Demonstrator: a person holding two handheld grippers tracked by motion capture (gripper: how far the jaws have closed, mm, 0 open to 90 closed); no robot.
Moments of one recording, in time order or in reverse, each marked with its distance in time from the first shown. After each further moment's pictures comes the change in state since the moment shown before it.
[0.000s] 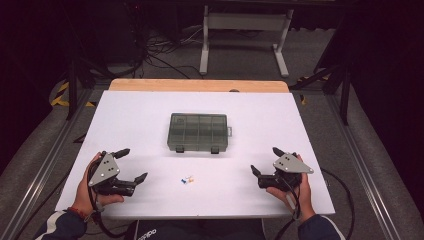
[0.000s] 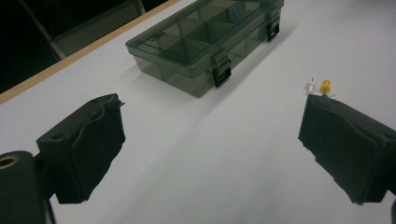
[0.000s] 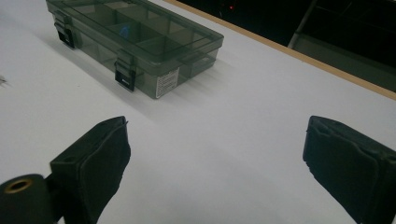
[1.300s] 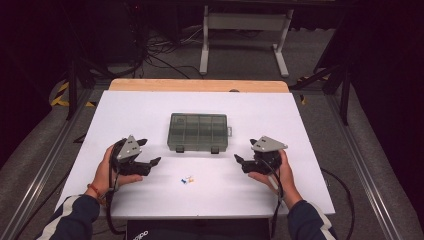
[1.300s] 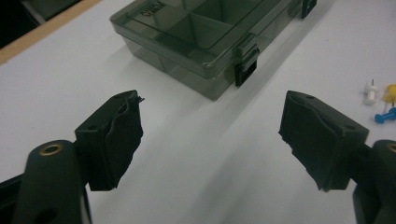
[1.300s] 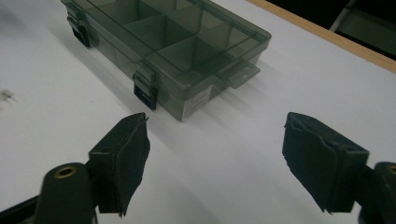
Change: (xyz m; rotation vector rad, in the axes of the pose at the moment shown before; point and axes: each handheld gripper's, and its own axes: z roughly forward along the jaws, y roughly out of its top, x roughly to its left) left arm 0.022 0.024 0.071 0.179 -0.051 -0.017; right arm 0.007 0.037 0.062 0.131 0.133 -0.019
